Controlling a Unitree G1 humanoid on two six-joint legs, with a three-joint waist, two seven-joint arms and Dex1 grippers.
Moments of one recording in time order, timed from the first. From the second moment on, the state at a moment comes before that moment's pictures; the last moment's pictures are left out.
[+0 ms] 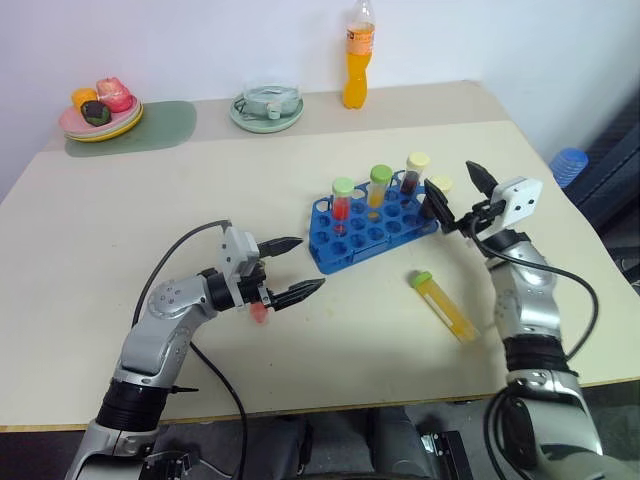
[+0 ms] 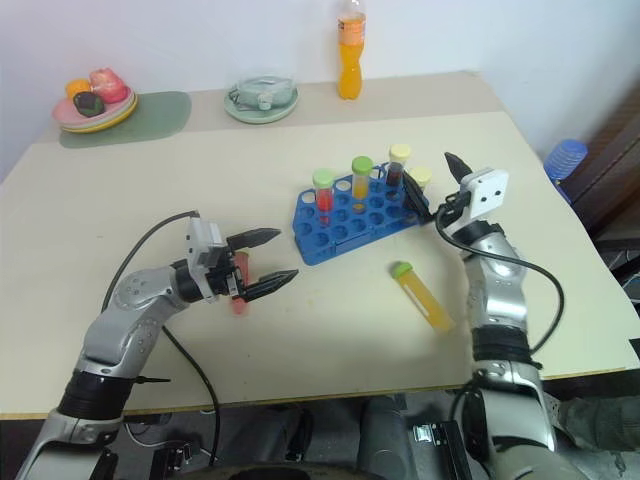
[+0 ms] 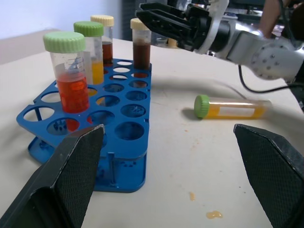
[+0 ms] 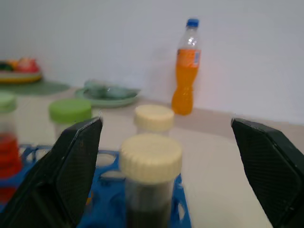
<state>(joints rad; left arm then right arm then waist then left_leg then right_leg) -0.24 0.45 -0.06 -0.16 -0.47 0.23 -0.95 -0.43 -0.45 -0.21 0.28 0.32 -0.13 0.63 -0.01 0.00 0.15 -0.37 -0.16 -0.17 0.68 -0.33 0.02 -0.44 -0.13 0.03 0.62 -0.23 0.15</state>
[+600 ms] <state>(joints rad) -0.28 0.43 -0.10 -0.08 -0.44 0.18 -1.02 -0.50 -0.90 -0.21 -0.40 0.70 1.54 0.55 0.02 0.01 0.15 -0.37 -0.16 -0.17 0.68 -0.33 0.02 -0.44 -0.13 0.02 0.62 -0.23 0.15</state>
